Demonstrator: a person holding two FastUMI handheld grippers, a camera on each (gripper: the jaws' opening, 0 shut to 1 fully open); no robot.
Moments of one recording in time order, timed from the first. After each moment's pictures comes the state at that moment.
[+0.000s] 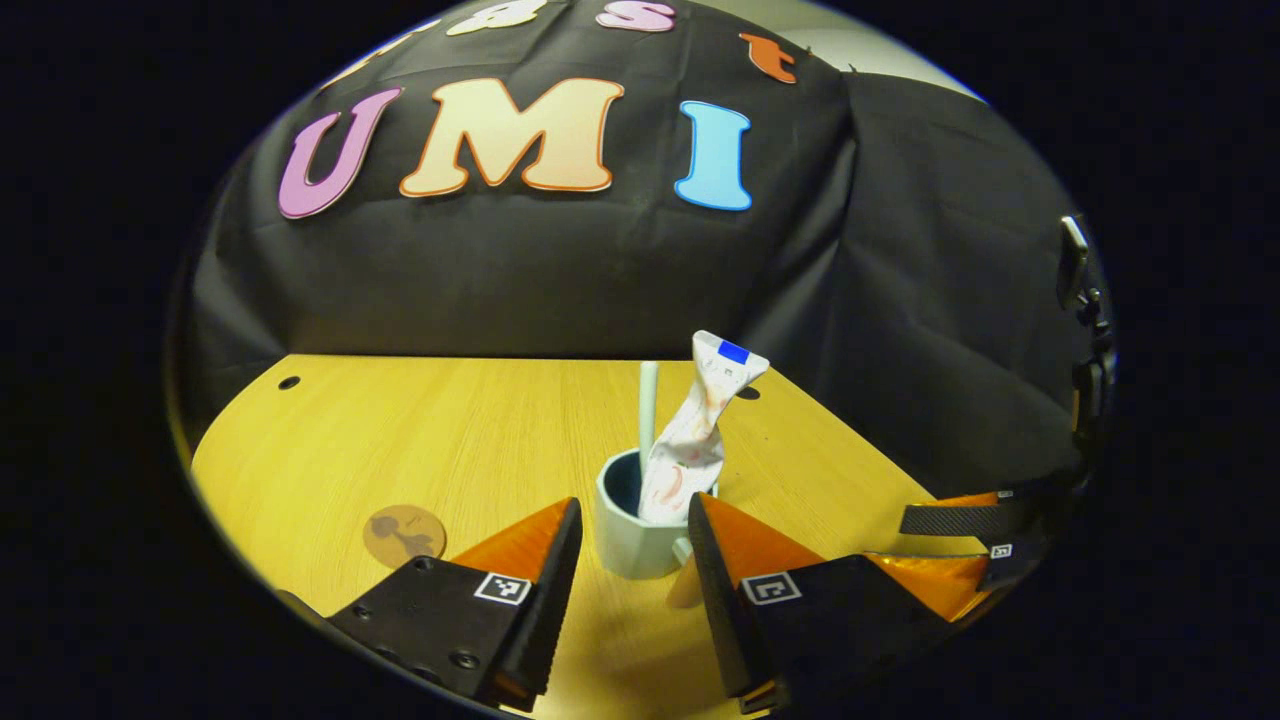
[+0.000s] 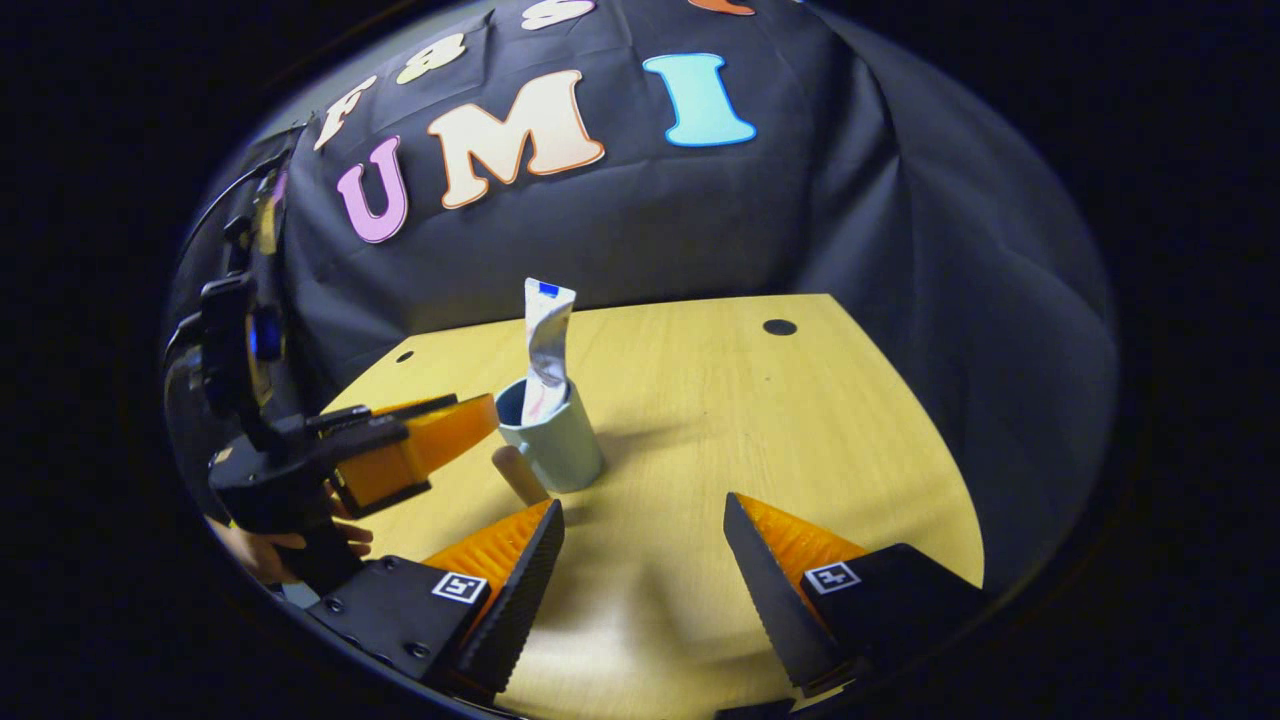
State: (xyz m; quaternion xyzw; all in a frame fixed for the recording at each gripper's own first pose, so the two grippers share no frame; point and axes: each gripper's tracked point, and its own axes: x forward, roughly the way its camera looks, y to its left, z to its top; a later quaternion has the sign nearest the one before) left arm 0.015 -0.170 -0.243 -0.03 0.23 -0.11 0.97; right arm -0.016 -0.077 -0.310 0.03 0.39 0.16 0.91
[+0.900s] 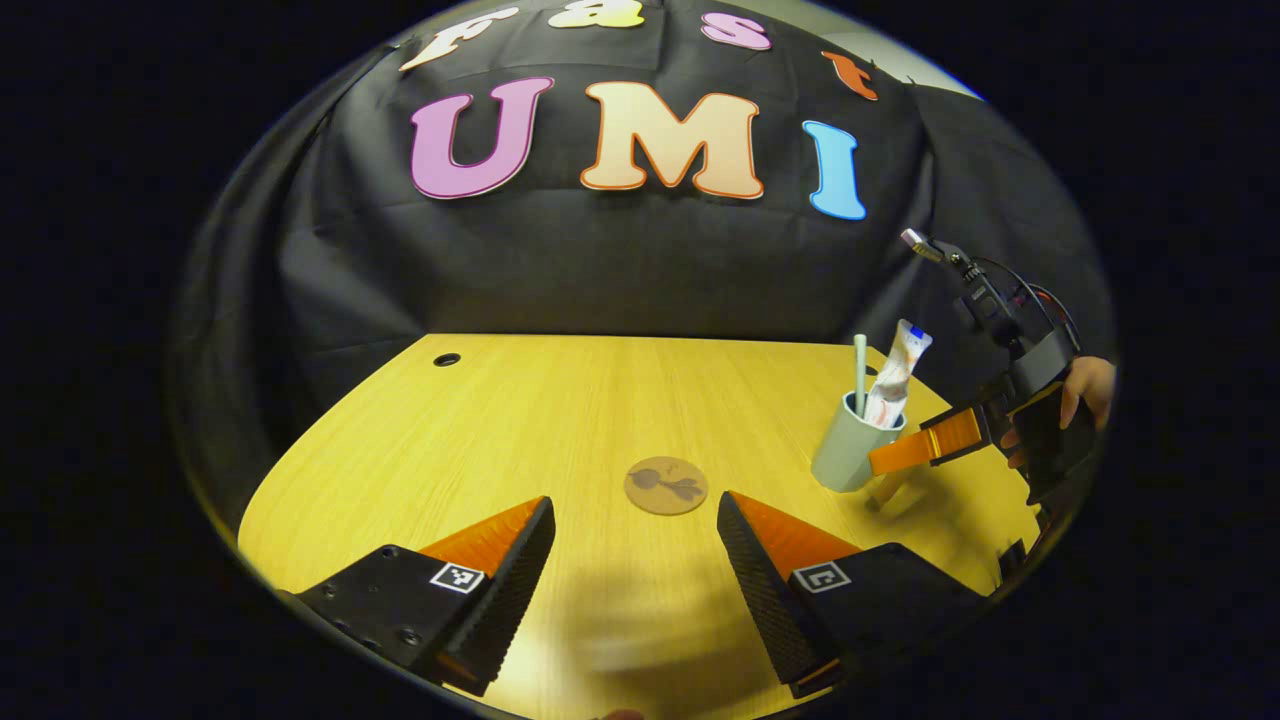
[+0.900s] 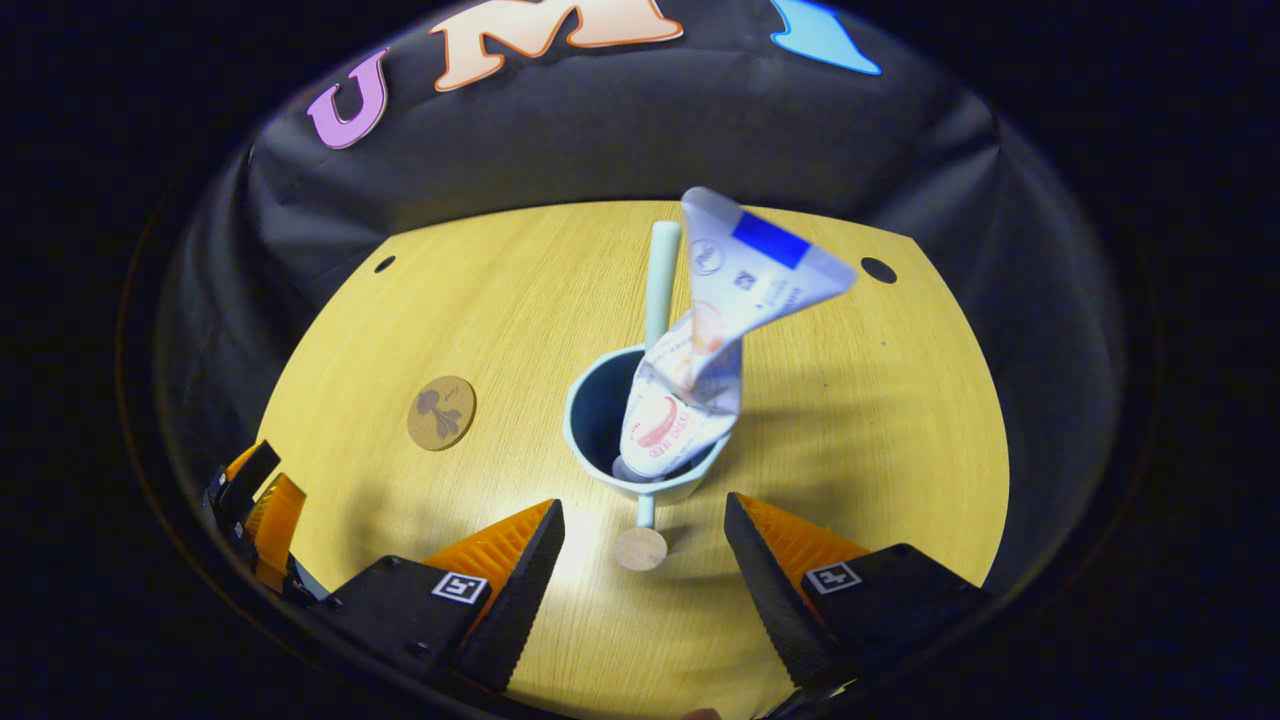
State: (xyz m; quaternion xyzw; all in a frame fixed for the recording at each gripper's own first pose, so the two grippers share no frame) left arm -0.064 0.048 -0.229 0.01 0.25 0.00 0.97; right arm 0.017 0.032 -0.369 -0.07 0.55 0.12 0.82
